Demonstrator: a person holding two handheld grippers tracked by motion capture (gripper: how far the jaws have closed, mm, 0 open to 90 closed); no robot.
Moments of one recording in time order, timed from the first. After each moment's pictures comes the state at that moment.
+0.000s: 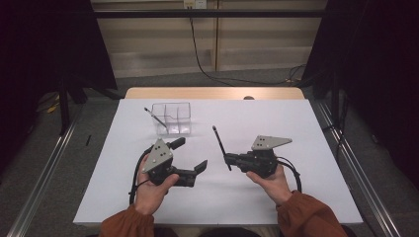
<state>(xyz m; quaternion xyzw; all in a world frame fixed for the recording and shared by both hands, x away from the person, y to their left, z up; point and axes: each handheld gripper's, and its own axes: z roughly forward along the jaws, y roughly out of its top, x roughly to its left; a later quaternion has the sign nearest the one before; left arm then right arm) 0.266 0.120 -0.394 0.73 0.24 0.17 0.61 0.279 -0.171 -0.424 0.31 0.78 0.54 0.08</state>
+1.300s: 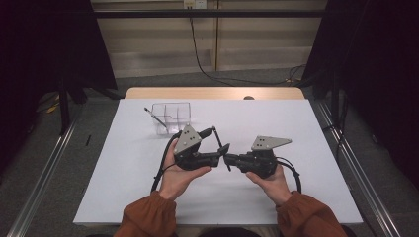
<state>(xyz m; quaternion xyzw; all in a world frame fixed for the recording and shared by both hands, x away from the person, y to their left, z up) 0.298 0.065 -0.390 0.74 0.25 0.16 0.60 0.279 -0.170 -0.424 0.31 0.77 0.55 0.07</state>
